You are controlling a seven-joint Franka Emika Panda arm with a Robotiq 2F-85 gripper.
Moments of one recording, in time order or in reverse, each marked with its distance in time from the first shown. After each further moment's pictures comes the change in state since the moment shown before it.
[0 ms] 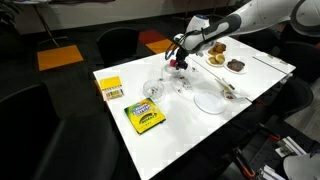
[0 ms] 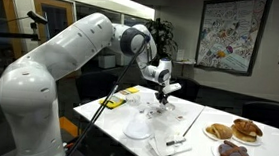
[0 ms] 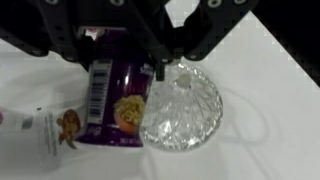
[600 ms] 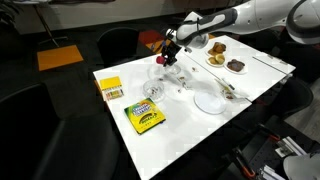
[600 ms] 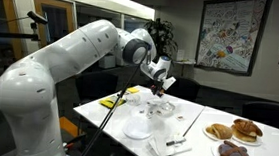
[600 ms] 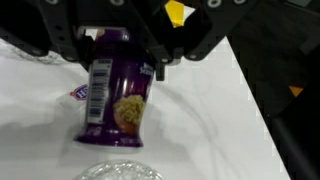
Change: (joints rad) arm -0.057 0.088 0.198 0.128 0.161 0.002 -0.536
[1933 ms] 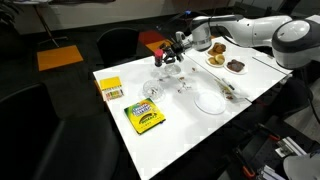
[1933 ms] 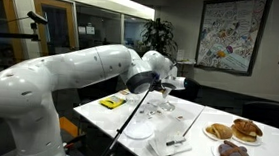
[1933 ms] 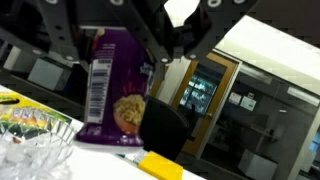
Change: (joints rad) arm -0.188 0.320 0.271 0.357 0.656 -0.611 -0.755
